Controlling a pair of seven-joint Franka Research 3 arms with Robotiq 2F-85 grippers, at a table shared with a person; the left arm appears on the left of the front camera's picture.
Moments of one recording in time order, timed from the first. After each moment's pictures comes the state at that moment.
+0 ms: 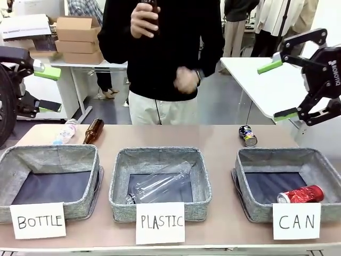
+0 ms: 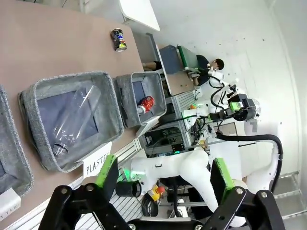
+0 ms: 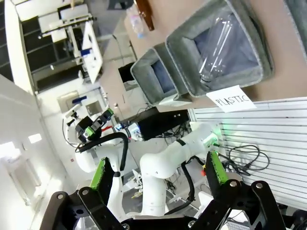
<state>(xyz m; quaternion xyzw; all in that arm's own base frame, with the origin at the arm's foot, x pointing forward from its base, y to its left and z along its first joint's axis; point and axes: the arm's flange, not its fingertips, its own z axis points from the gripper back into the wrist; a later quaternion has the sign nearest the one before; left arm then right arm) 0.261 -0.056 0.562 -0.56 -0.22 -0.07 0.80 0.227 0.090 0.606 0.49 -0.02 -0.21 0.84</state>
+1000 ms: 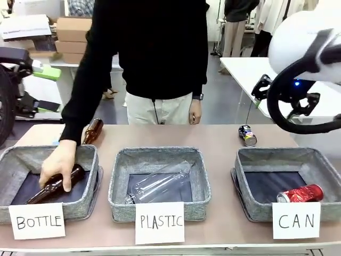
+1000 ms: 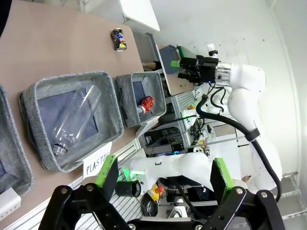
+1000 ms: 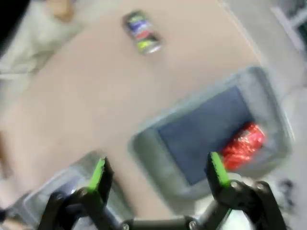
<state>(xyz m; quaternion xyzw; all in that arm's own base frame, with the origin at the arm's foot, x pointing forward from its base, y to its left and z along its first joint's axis) 0.262 -0.056 0.562 -0.56 -0.22 -0.07 0.80 0.385 0.084 0.532 0.00 -0.18 -0.28 0.94</state>
